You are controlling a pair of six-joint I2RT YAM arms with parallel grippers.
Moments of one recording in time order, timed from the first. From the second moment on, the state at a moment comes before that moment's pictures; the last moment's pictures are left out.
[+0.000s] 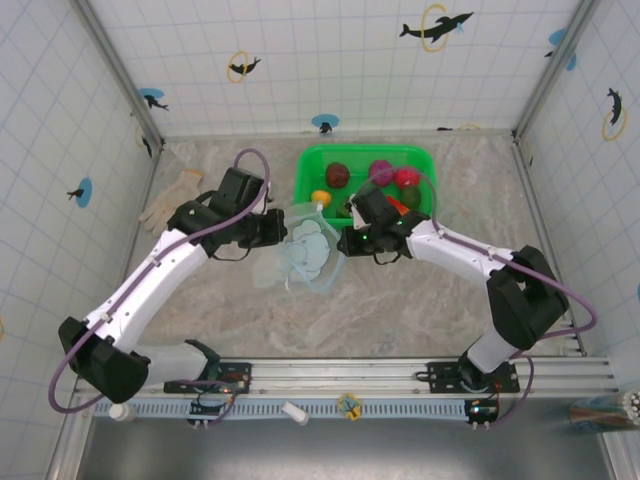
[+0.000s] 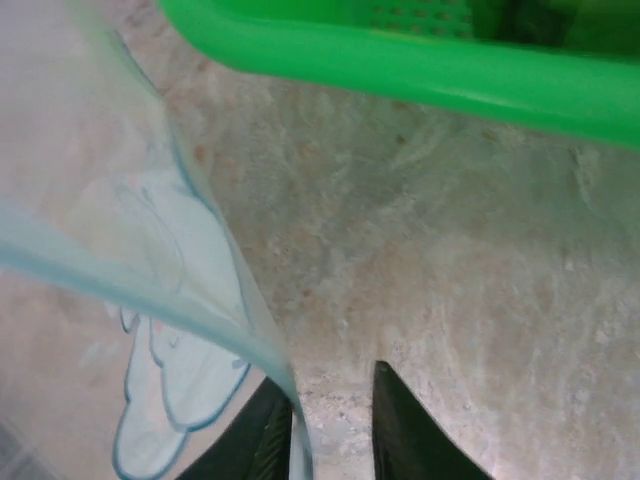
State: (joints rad) left arm -0.57 1.26 1.26 -0.95 0.20 -0.57; right arm 0.73 1.60 1.10 -0.45 -0.23 0.54
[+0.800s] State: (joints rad) left arm -0.49 1.25 1.19 -0.85 0.13 -0.66; right arm 0.44 1.93 1.65 -0.84 0.18 0.57
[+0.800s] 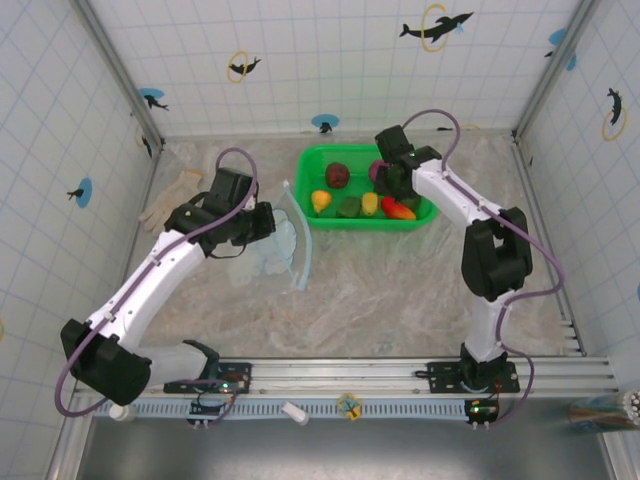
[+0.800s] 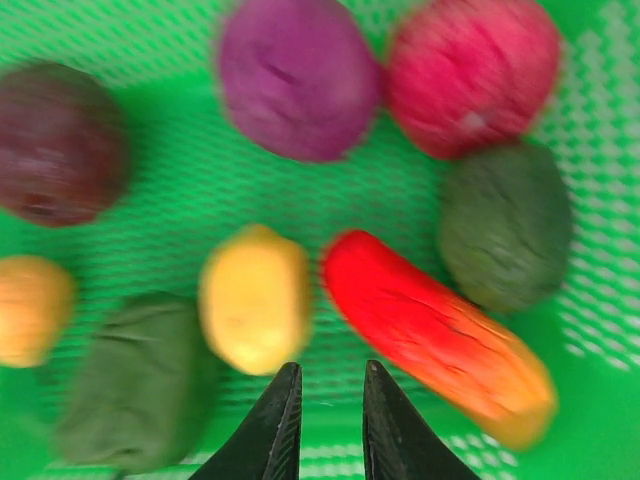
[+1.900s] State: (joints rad) left arm -0.45 1.21 1.12 -0.74 0.08 -0.66; right arm 0.16 1.52 0.99 -0.92 0.49 0.53
